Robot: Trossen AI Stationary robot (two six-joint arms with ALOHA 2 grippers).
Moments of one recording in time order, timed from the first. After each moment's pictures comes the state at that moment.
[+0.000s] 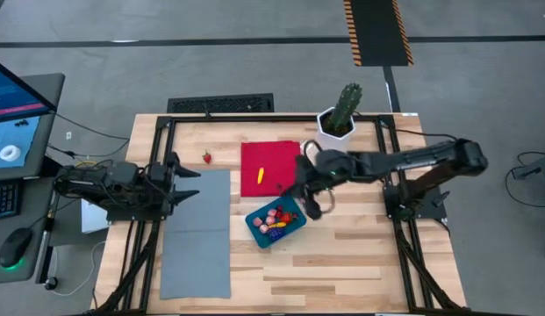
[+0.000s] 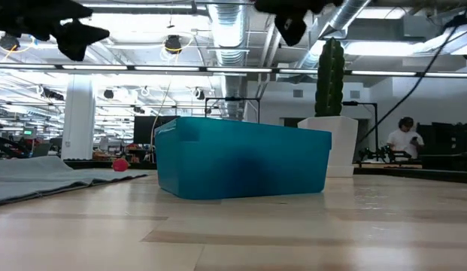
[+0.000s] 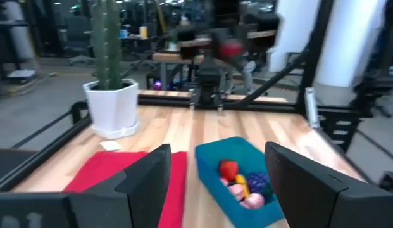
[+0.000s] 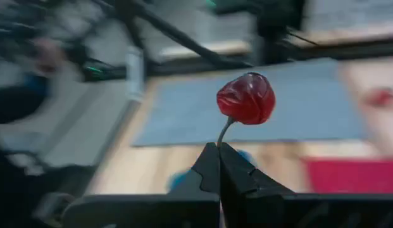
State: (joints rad) left arm -0.16 0.08 0.30 -0.25 -0.20 -0.07; right arm 0.06 1.39 1.07 -0.16 -0.17 0.07
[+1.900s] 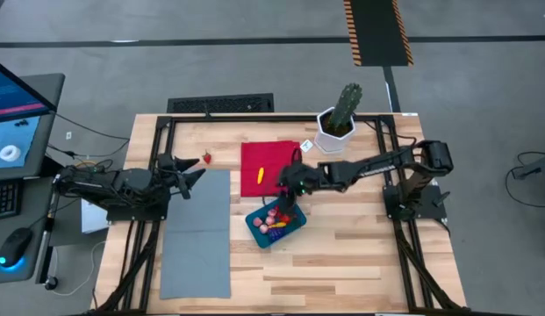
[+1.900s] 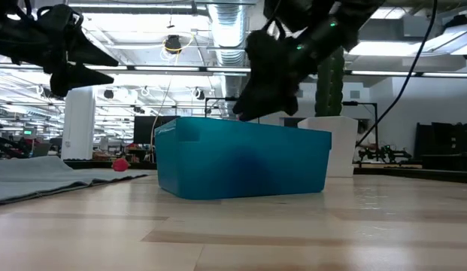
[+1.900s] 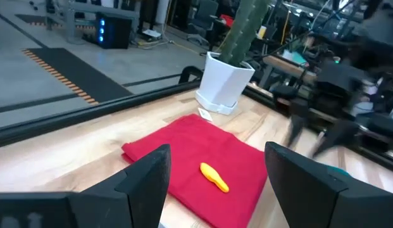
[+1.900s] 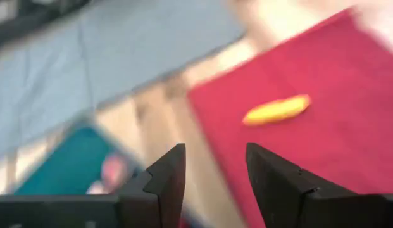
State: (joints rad) left arm -0.16 0.11 0.19 -0.24 -0.68 -0.45; right arm 0.01 1.69 1.01 -0.05 0.06 0.30
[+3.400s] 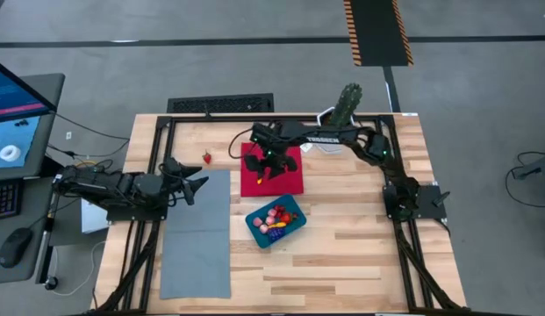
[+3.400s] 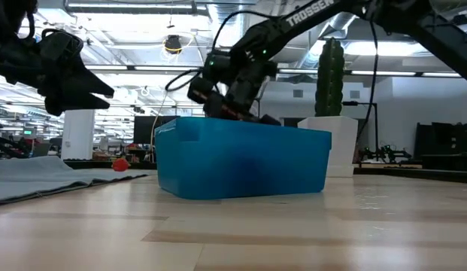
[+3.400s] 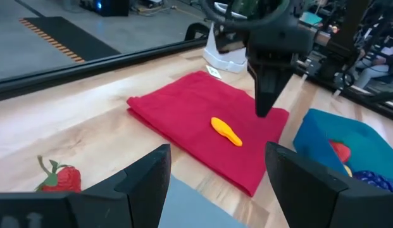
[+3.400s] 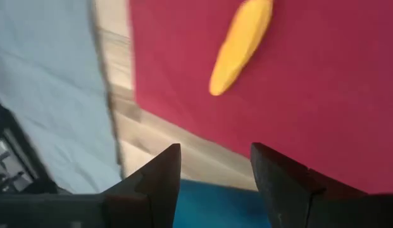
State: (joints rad) left arm -0.16 0.10 0.11 -0.33 -0.63 -0.51; right arm -0.30 2.26 1.87 -0.88 -0.50 1.03
